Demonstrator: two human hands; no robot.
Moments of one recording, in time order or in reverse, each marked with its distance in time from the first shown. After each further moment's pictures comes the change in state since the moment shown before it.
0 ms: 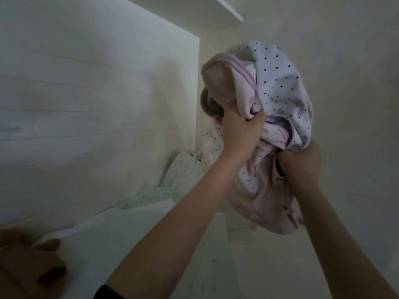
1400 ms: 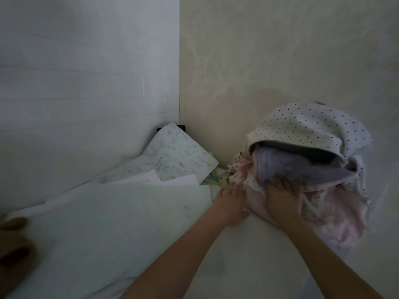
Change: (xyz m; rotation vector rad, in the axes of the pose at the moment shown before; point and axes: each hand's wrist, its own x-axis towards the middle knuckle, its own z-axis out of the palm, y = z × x) left_hand -0.128 -0.217 -0.002 1.247 -1.077 0.017; right_hand -0.053 0.199 -0.009 -1.291 -0.490 -0.254
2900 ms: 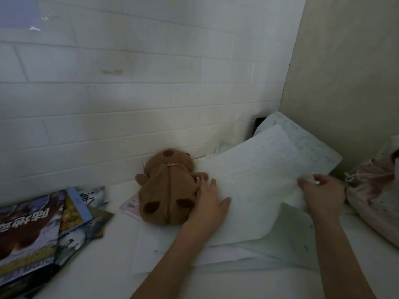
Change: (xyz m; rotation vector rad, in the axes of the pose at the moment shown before) left_hand -0.209 -0.182 -0.006 -0.415 0.246 -0.800; right_hand 0.000 -0.202 -0.042 1.262 -0.059 0.443
